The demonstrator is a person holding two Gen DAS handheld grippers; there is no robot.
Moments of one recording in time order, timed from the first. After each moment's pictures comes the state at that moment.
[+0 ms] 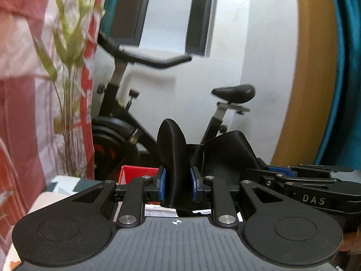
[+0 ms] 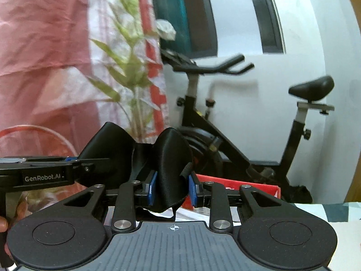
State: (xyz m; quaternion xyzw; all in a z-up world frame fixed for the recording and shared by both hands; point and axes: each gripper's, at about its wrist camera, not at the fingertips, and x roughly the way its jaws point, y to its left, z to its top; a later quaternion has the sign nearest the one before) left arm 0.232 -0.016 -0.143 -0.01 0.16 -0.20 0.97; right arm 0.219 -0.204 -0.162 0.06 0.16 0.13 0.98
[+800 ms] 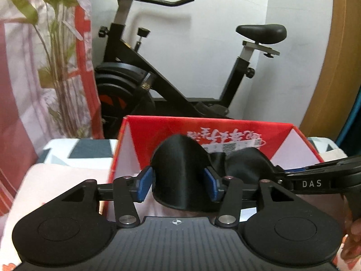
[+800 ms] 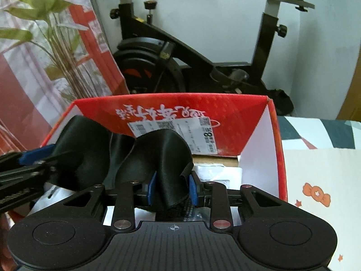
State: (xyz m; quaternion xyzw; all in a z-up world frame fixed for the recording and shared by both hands) left arm 0.358 -0.030 -0.212 0.03 0.32 -0.17 0.93; right arm 0.348 -0.227 -0.255 0.13 0.41 0.03 0.90
